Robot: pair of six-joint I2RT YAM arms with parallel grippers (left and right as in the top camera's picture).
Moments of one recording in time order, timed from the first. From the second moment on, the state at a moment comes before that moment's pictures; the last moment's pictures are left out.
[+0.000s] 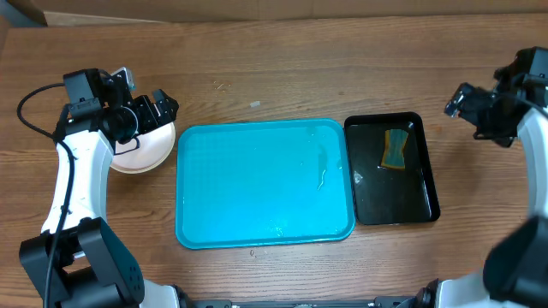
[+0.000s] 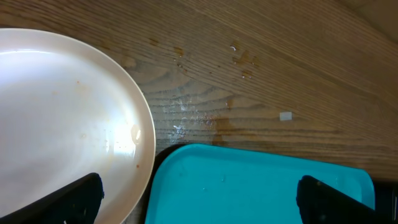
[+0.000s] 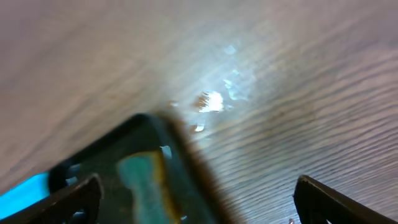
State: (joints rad) left arm 0.30 1.66 1.24 -0.59 0.42 -0.18; right arm -0.29 1.65 1.43 -0.92 -0.14 0.25
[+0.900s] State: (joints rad) left arm 0.30 1.66 1.24 -0.59 0.42 -0.18; right arm 0.11 0.46 1.17 -0.61 0.06 0.18
